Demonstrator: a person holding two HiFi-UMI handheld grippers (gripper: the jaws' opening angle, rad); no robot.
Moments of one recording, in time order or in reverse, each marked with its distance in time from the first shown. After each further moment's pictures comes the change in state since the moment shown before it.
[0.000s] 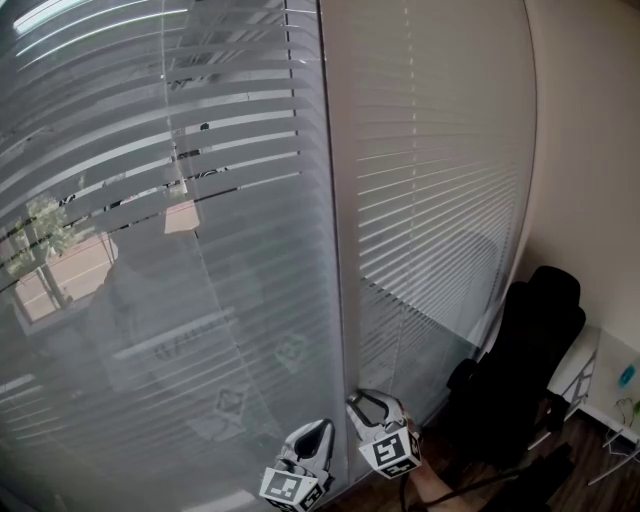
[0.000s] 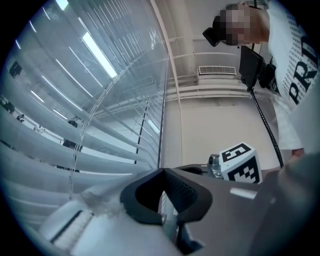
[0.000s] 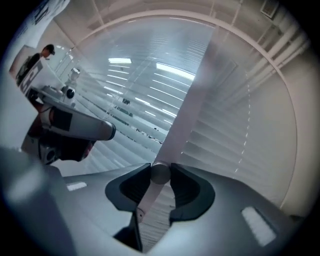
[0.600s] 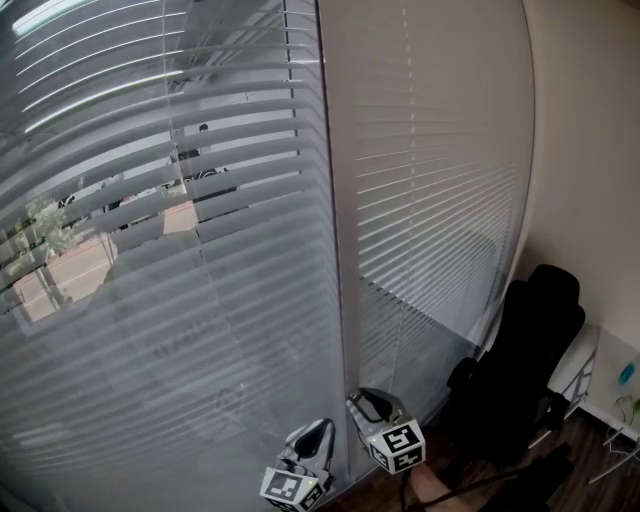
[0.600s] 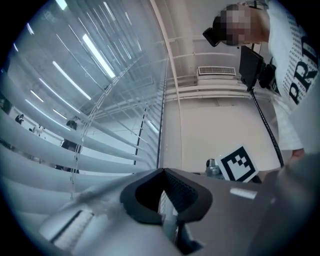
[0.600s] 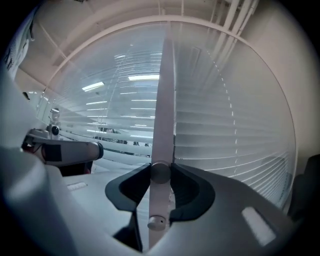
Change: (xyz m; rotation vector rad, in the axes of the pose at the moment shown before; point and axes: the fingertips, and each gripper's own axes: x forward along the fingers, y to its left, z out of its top) left arm -0.003 -0.002 0.001 0.002 -0.001 -0.007; right arm -0.001 -0.009 -0.004 0.391 -0.065 0.010
